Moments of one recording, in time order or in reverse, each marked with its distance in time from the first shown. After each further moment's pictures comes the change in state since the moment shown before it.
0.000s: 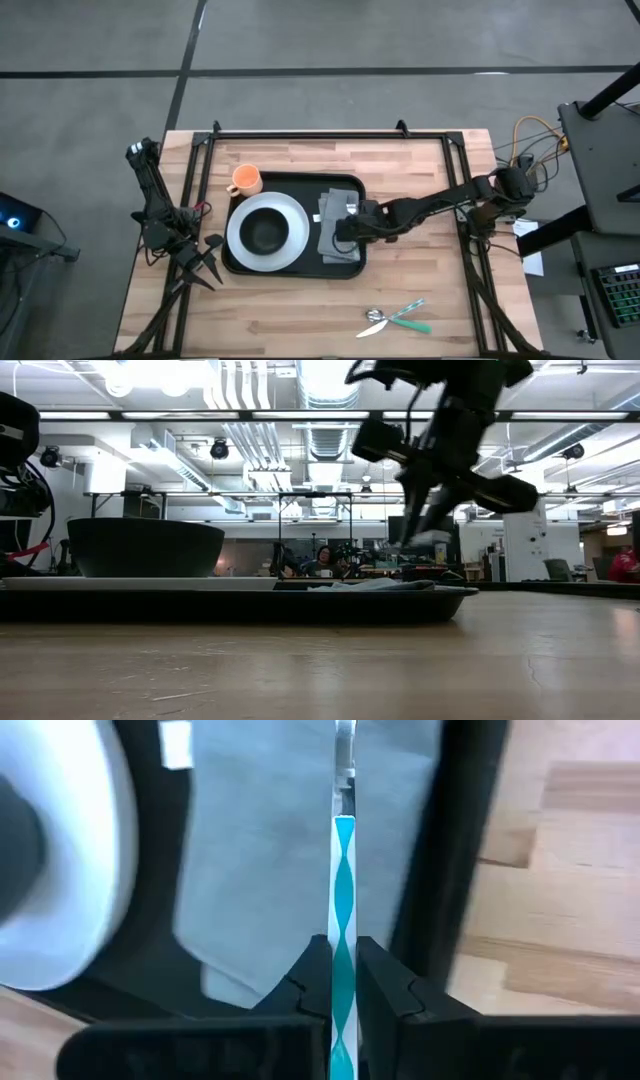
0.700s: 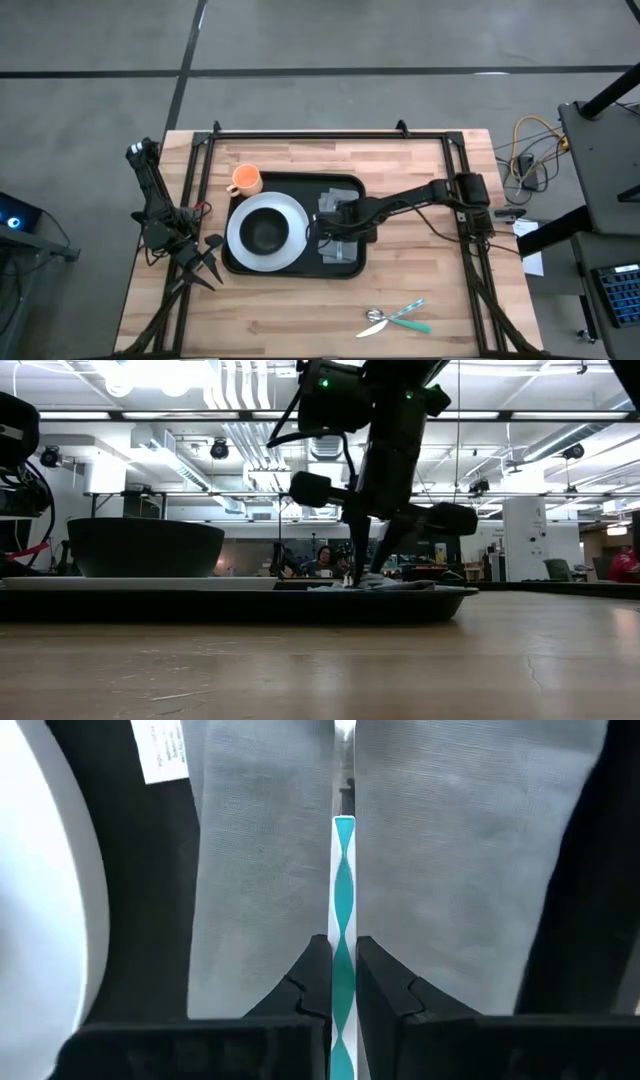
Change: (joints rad) left arm 0.000 0.000 0.000 0.000 0.000 0.000; right arm -0.072 0.317 0.314 -0.135 -0.086 0.015
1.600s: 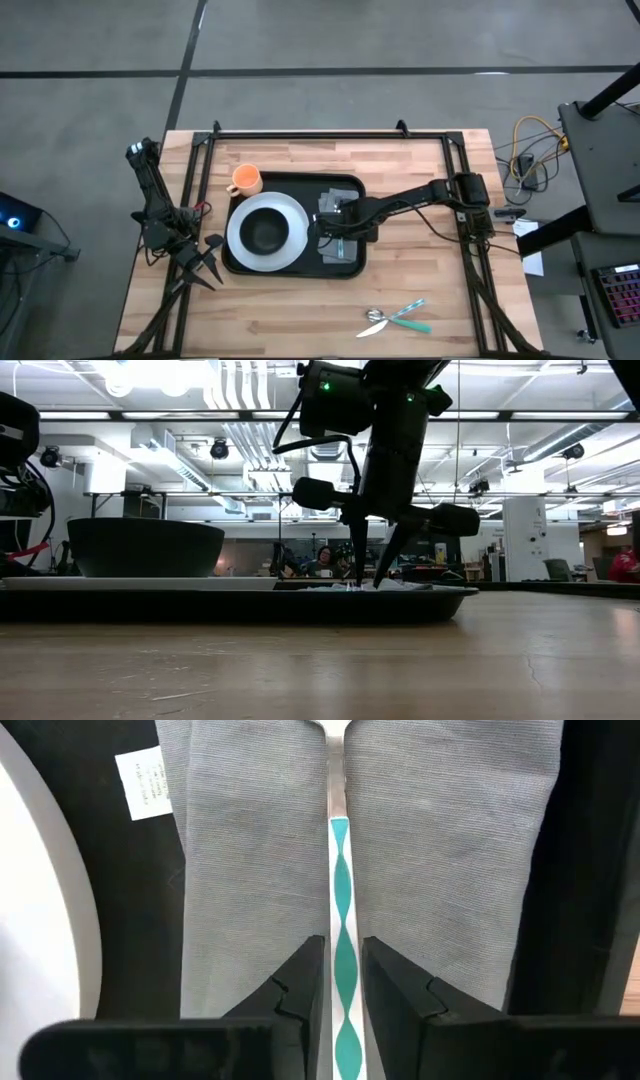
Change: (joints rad) left arm 0.000 0.000 0.000 0.000 0.000 0.000; right arm -0.001 0.002 -0.003 -0.017 0.042 0.040
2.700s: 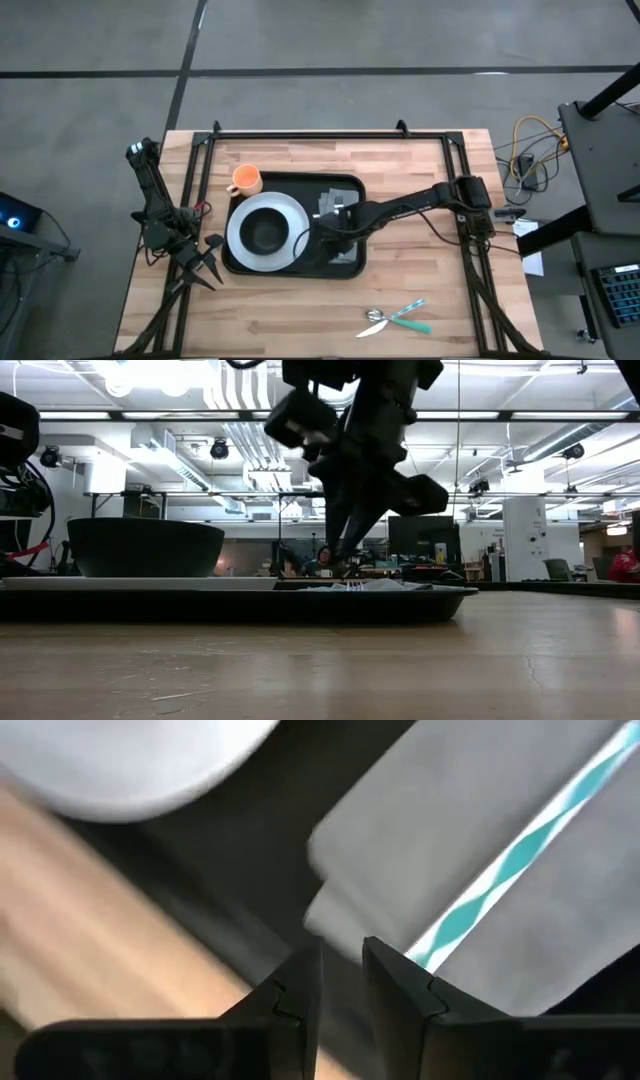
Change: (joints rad) left arm 0.000 0.000 0.000 0.000 0.000 0.000; right arm 0.057 -0.001 0.120 0.002 -0.232 -0.567
